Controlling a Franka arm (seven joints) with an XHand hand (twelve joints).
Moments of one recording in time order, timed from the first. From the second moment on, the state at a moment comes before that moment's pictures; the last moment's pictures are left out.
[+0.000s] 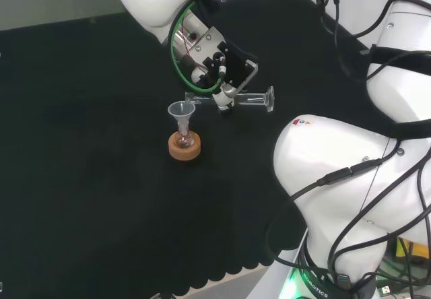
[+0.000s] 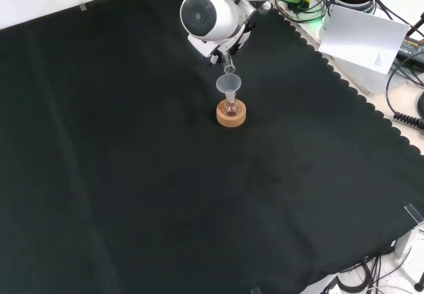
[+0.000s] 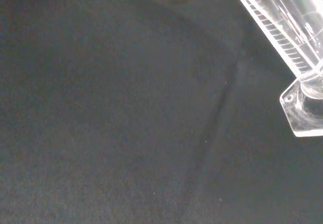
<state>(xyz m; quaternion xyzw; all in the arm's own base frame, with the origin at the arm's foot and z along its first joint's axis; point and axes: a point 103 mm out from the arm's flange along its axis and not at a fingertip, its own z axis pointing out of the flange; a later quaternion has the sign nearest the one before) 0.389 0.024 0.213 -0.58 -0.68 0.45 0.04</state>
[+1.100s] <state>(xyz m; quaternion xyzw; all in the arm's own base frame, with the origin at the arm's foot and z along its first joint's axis) 0.388 0.030 0.218 -0.58 -0.64 0.50 0.02</state>
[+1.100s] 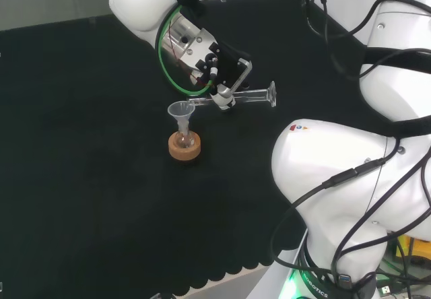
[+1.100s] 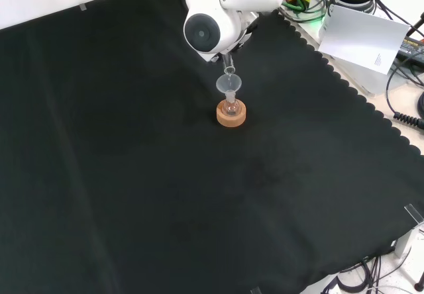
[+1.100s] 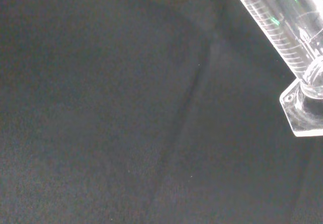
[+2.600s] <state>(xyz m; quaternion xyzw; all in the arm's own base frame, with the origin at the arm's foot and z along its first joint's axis) 0.390 0.025 0.222 -0.58 -0.63 0.52 0.01</state>
